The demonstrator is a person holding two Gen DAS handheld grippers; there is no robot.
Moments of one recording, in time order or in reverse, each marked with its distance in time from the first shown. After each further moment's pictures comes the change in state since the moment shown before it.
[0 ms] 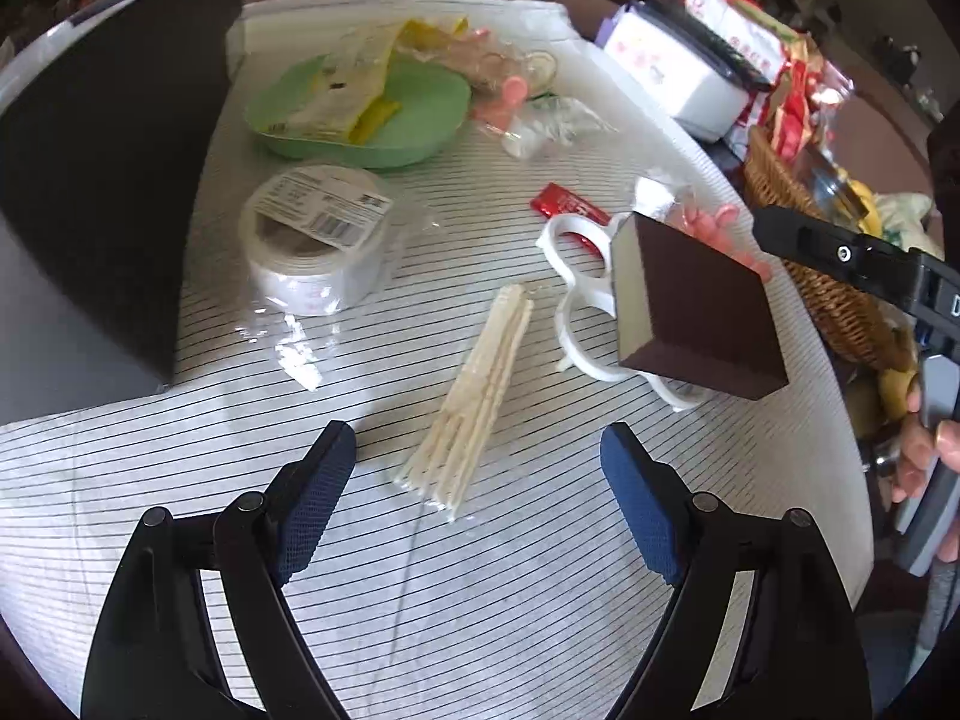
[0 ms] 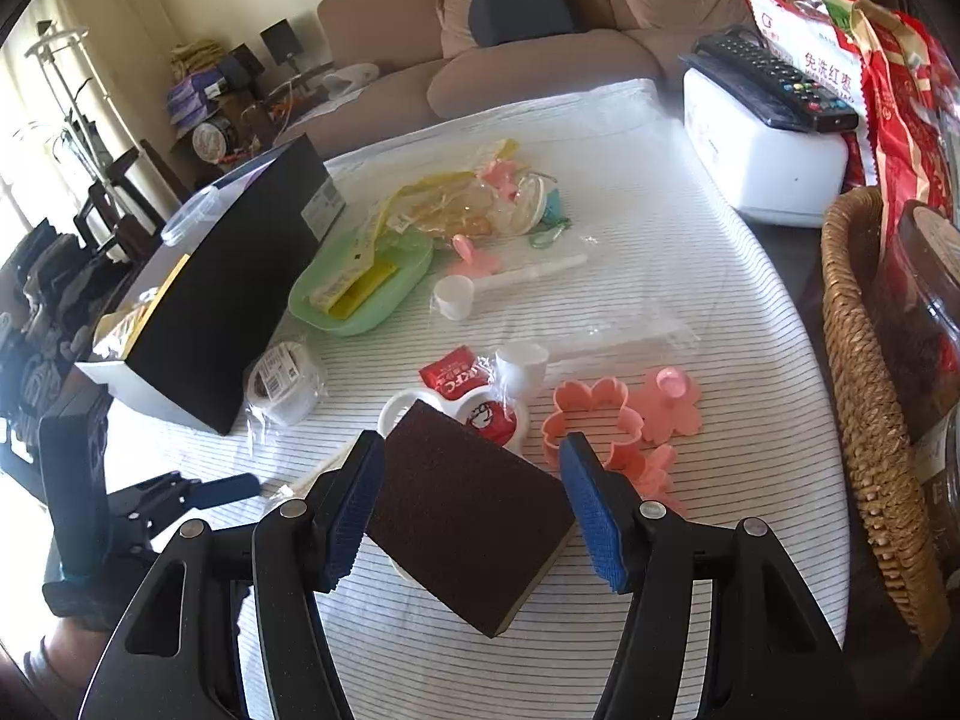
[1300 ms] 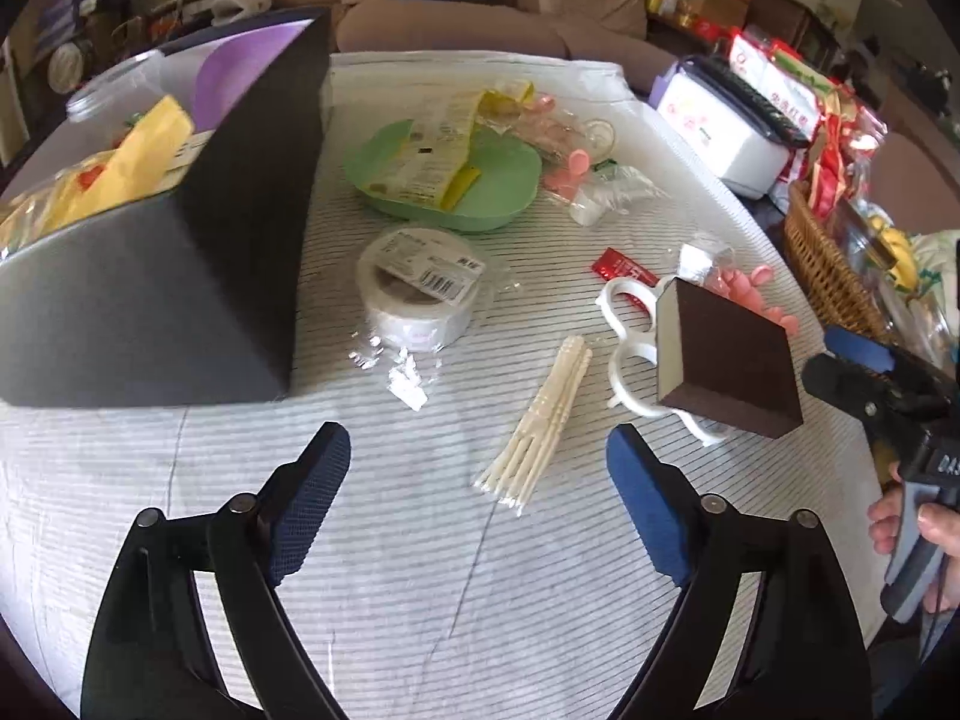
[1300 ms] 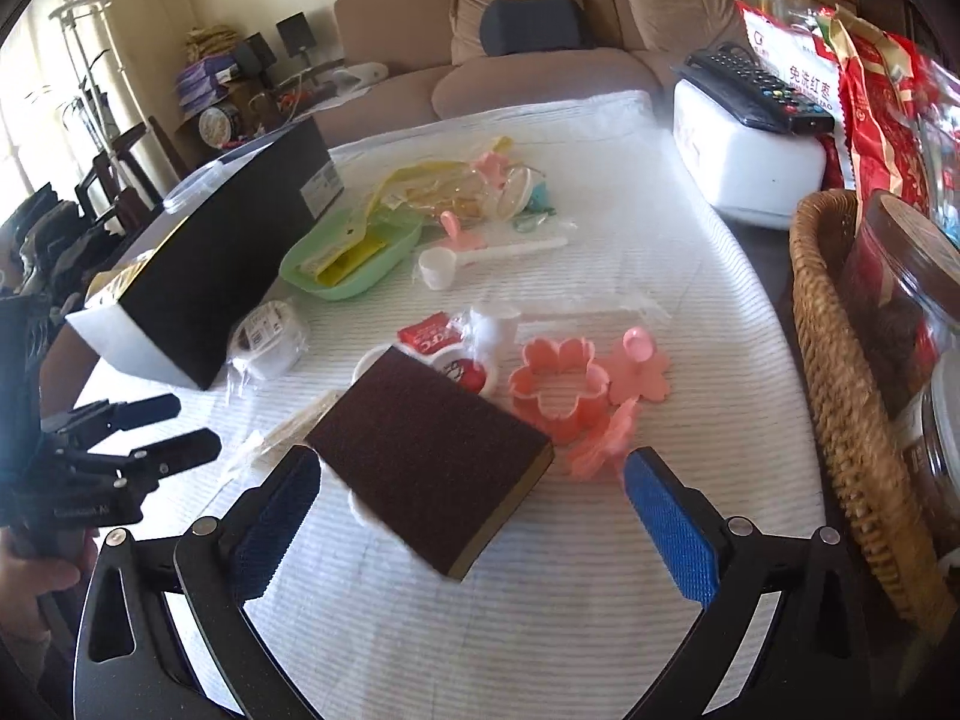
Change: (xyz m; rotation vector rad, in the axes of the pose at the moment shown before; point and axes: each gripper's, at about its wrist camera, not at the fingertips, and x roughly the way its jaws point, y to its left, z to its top) left arm -0.041 0.009 -0.011 -0.076 -0.127 0.151; right arm -0.016 -0.002 -0.038 -0.073 -0.039 -0.045
